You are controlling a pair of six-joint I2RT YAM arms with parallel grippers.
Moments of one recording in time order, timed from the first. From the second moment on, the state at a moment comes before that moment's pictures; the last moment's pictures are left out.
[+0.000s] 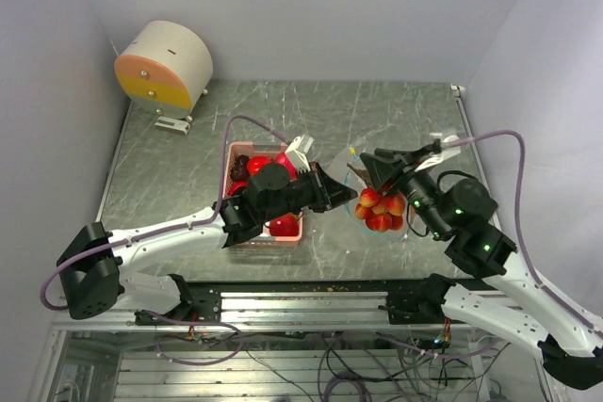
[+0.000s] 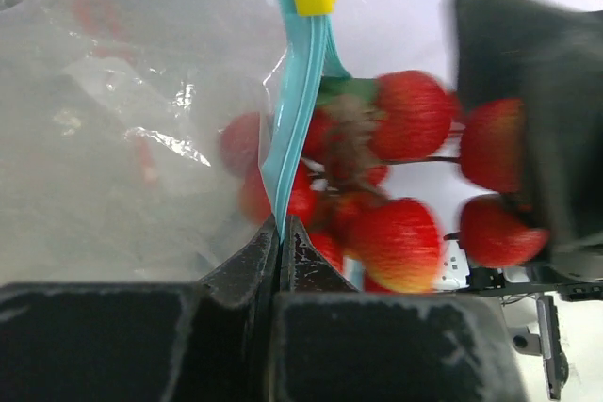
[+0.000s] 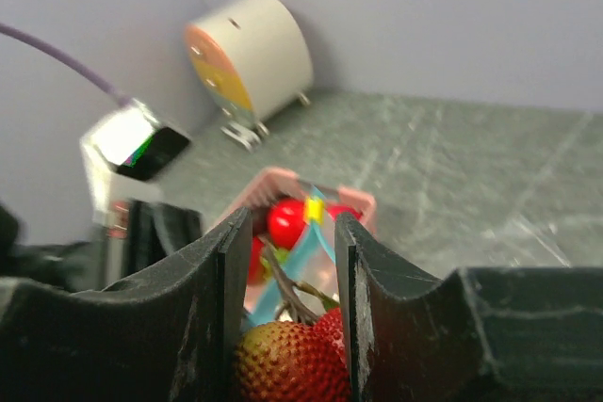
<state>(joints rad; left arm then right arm) -1.04 1.28 0.87 0.33 0.06 -1.00 0.85 0.64 0.86 -0.05 0.29 0.25</state>
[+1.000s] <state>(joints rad) -1.03 1.26 0.84 0.31 -0.02 -0.99 0.85 0.74 0.88 -0.23 0.30 0.28</state>
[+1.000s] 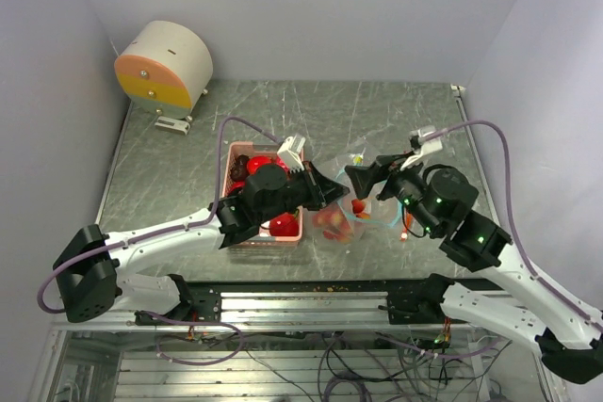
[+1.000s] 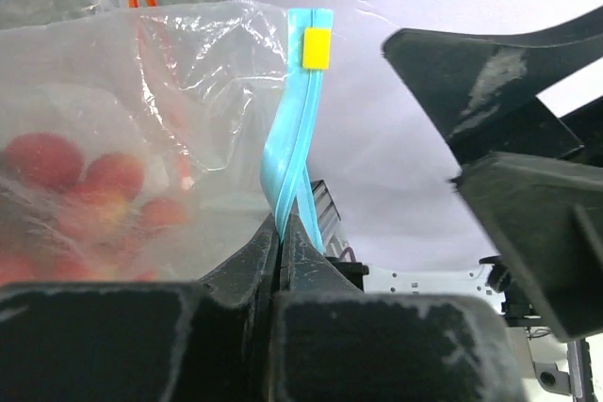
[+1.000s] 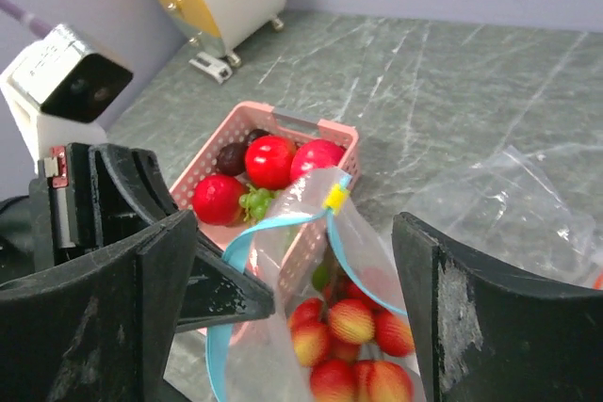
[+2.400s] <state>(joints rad) -1.02 1.04 1.17 -0.28 -0.28 -0.69 0.85 0.89 1.16 -0.43 0.37 0.45</state>
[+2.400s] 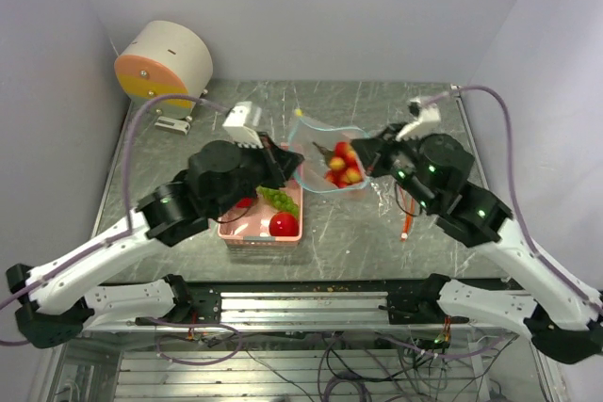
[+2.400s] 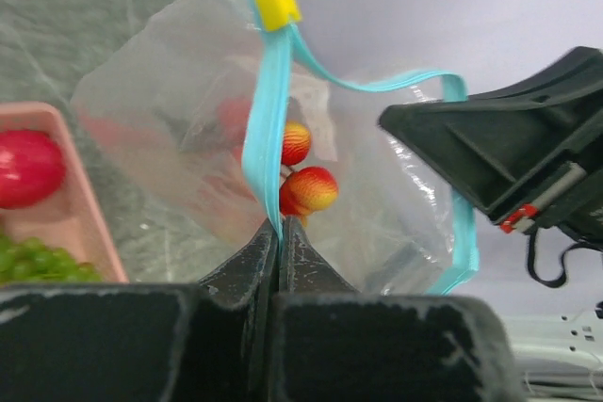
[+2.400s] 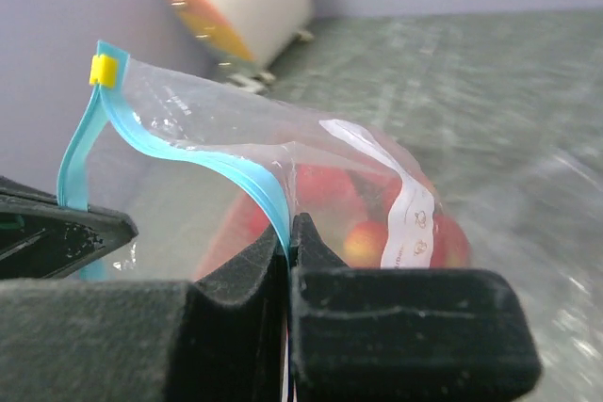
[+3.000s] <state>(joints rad) -1.02 0.73 1.31 -0.87 -0.90 -0.62 1.04 1.53 1.31 0.16 -0.13 0.50</state>
